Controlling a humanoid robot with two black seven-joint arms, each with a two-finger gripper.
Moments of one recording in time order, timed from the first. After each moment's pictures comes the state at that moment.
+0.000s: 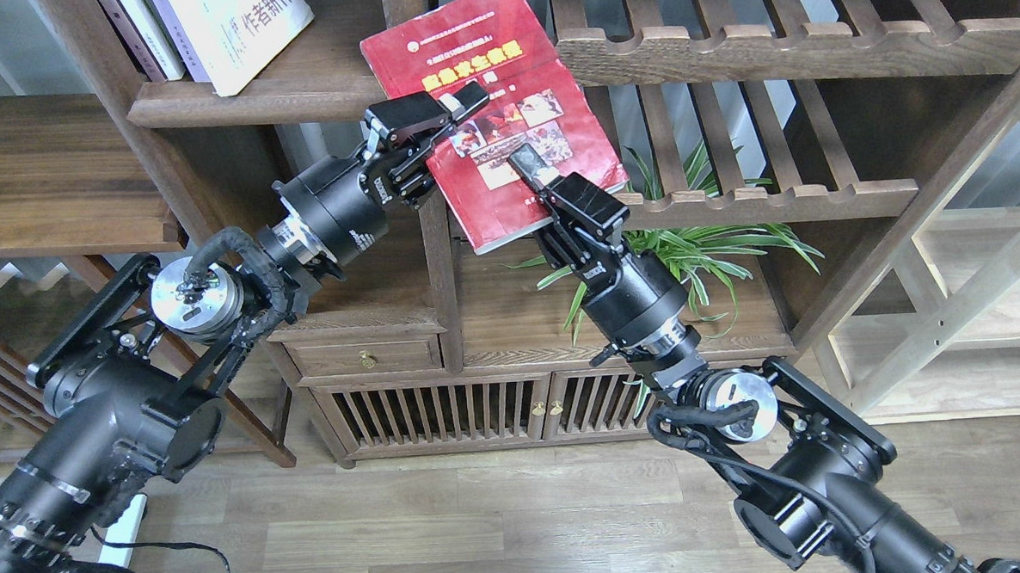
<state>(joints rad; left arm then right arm) -0.64 0.09 -1.01 -1.21 -0.49 -0.29 0.45 0.31 -0.07 0.94 1.33 0.34 0.58 -0.06</state>
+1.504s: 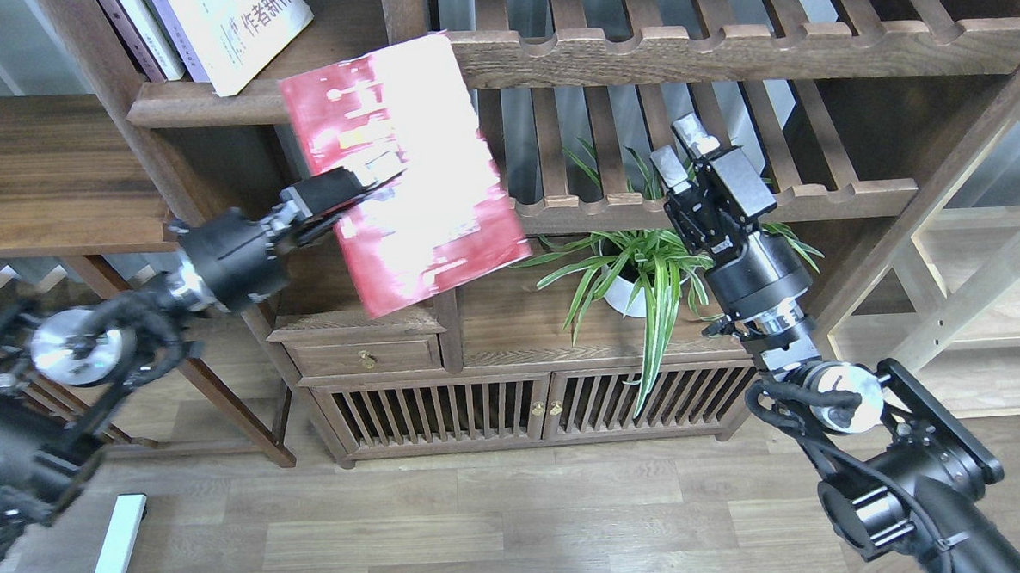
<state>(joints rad) -0.53 0.43 -1.00 -1.25 -0.29 -0.49 0.49 0.21 -0.19 1.21 1.29 0.29 0.58 -0.05</state>
